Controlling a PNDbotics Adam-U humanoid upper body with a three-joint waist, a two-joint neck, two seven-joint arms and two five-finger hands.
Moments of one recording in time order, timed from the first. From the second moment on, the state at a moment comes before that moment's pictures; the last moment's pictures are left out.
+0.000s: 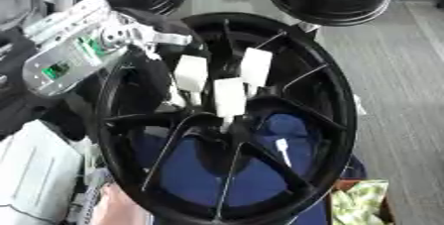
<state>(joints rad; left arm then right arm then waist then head) -1.04 0.72 -0.76 -1.64 -0.42 0.37 -0.84 -0.65 -0.80 0.05 -1.94 0.07 0.33 -0.21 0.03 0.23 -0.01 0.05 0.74</state>
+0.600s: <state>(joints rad) -1.04 0.72 -0.74 -1.68 -0.31 0.49 -0.72 -0.65 -0.80 0.05 -1.93 0.07 0.35 -0.22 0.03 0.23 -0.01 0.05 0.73</state>
